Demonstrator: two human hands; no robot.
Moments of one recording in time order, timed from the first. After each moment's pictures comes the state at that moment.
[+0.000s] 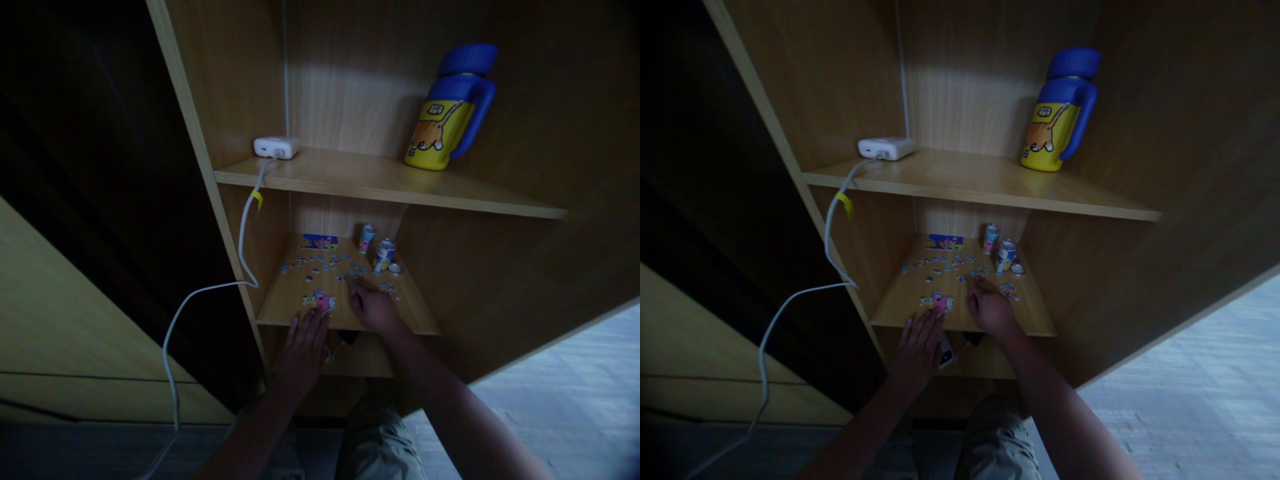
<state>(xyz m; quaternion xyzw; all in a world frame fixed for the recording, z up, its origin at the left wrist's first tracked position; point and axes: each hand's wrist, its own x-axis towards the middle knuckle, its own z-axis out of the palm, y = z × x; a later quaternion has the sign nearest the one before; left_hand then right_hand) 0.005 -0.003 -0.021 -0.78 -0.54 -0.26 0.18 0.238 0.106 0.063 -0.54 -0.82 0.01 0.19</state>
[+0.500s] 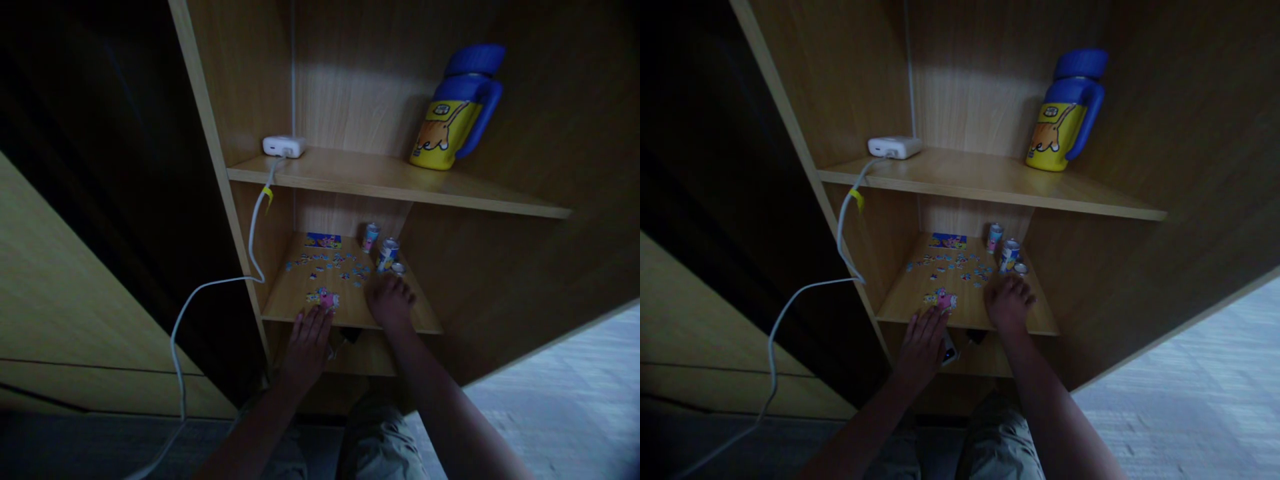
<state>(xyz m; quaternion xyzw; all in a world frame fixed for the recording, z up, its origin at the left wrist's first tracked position) 0.003 -0.003 -0.022 -0.79 -0.53 -0.24 0.19 0.240 0.104 0.050 -0.76 -0.62 -0.08 0.19</state>
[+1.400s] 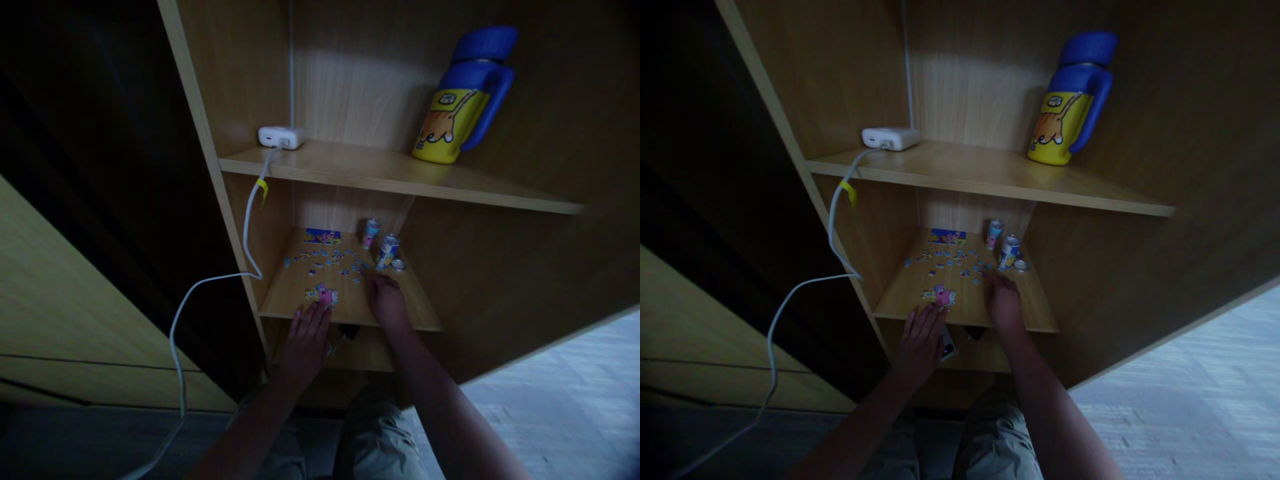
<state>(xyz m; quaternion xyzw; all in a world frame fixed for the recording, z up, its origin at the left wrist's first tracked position) 0.005 -0.003 -0.021 -0.79 -0.53 -0.26 0.18 0.257 0.118 0.044 -0.63 -0.73 0.00 0.26</state>
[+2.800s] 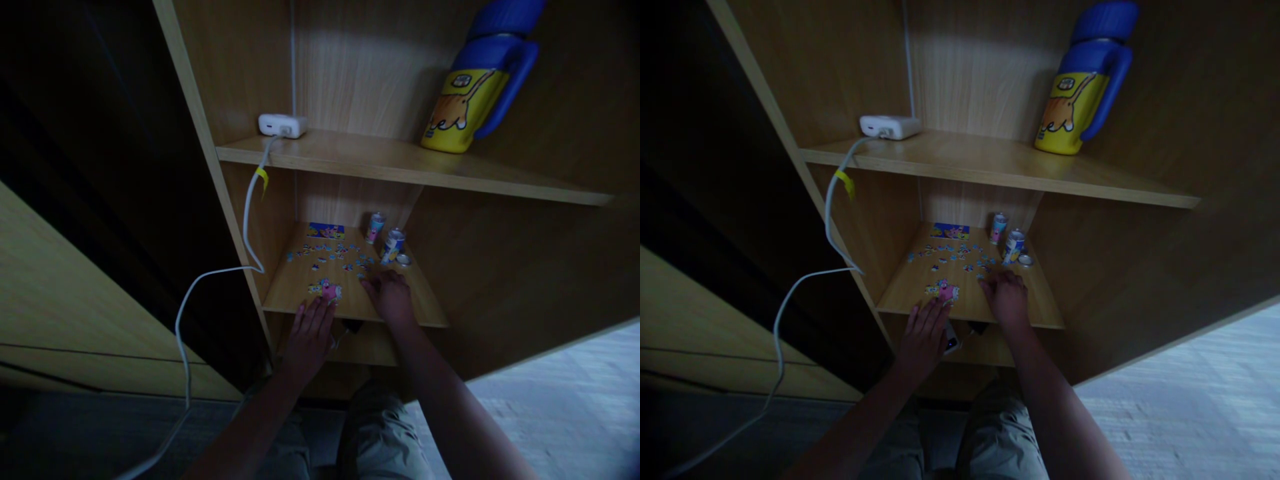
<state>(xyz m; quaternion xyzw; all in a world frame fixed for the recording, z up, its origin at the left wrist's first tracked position) 0.005 -0.003 -0.022 -0.79 -0.53 -0.24 0.17 0.249 0.106 0.058 -0.66 -0.72 -0.03 0.20</state>
